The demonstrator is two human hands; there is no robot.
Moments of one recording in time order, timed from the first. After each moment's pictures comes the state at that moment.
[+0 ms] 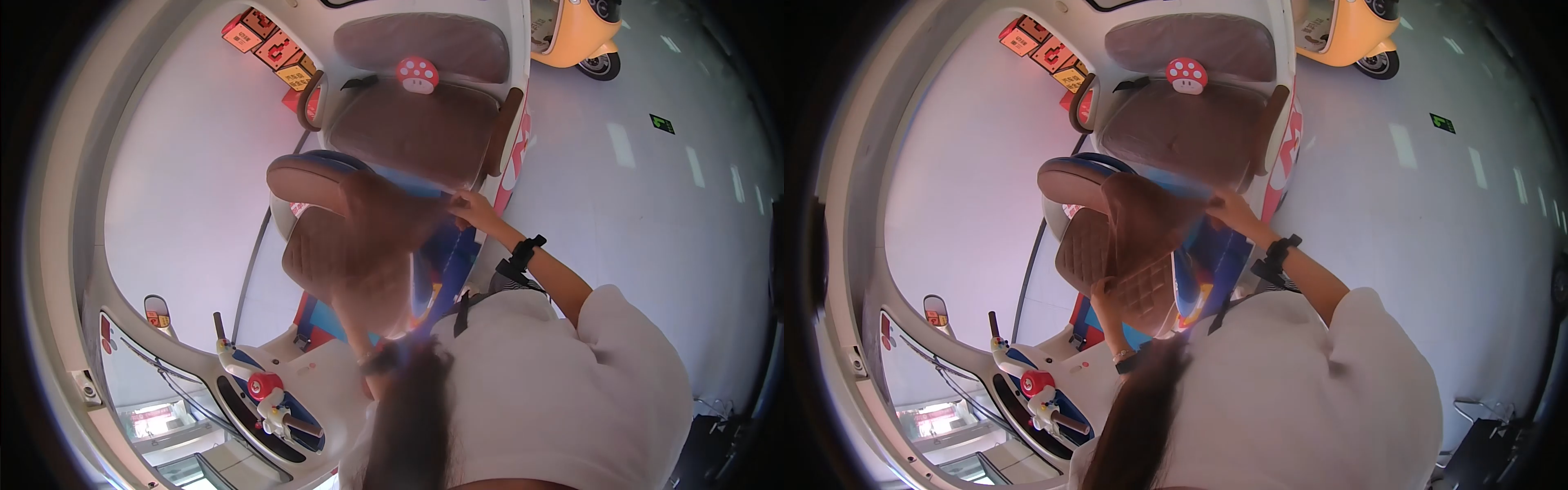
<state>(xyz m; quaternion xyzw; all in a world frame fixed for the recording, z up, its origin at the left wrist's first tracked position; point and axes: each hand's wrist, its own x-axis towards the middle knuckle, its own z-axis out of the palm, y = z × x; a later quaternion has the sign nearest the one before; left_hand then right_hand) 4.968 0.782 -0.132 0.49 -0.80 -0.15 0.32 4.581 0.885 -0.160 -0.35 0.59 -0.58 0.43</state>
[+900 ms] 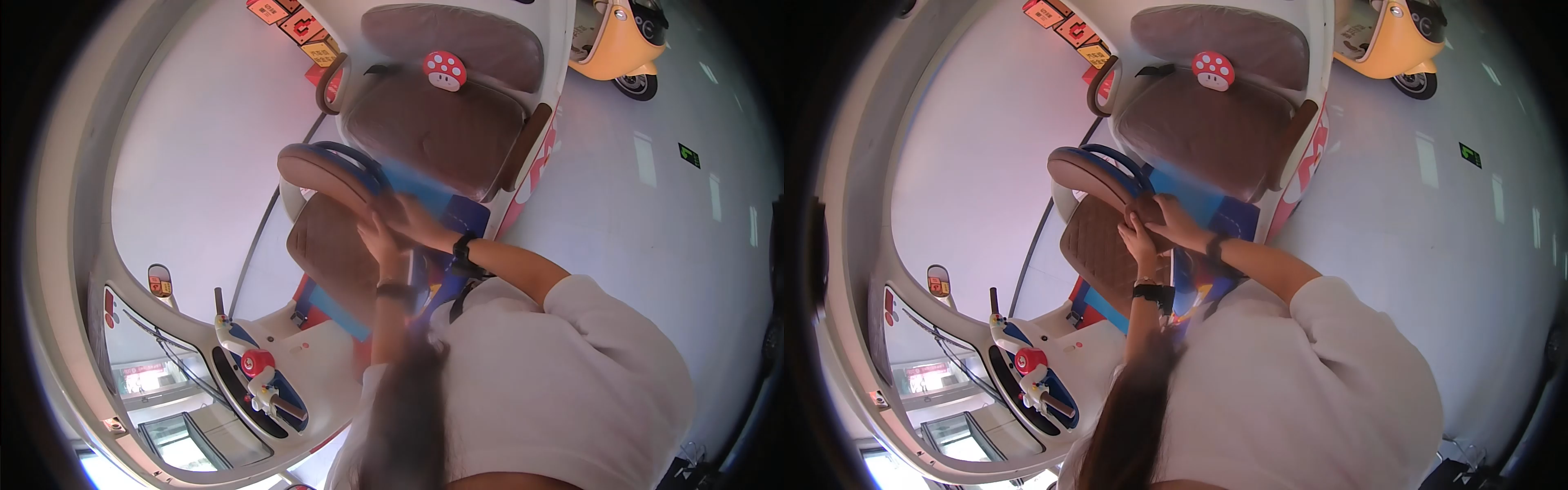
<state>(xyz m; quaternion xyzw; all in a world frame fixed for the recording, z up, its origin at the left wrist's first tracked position) 4.768 0.709 -0.187 0.60 -0.62 -0.25 0.44 4.639 0.746 -0.179 -0.59 0.57 -0.54 0.19</state>
